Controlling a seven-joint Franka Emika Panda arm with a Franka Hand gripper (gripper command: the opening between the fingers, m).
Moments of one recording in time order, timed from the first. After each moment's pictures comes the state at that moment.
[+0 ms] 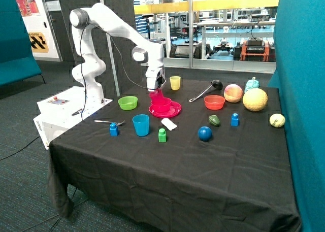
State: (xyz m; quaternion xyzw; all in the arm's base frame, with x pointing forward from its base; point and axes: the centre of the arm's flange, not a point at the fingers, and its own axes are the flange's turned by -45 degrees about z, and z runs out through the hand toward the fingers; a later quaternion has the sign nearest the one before) arm 0.513 -0.003 0.355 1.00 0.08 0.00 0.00
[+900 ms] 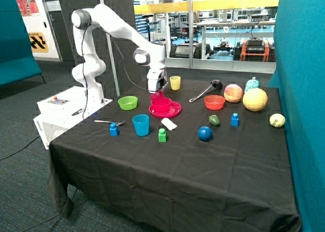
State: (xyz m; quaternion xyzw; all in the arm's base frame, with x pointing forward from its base) arm 0.523 -0.004 0.346 1.00 0.06 0.00 0.00
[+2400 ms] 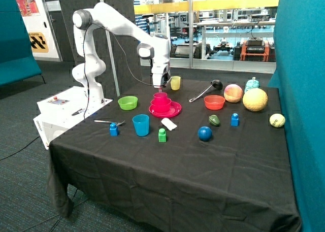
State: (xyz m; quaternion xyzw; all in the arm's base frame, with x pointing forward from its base) arm 0.544 0.006 0.380 1.00 0.08 0.00 0.00
